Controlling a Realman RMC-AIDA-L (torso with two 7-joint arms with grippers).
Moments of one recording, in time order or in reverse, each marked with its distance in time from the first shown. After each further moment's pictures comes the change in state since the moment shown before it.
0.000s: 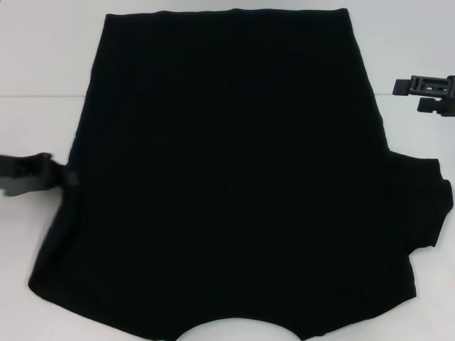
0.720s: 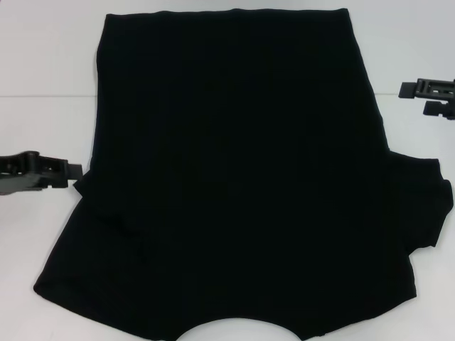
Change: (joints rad) left arm 0.066 0.018 0.009 0.043 -0.130 0.097 0.041; right arm -0.010 -0.009 0.002 0.000 -0.002 -0.010 0.006
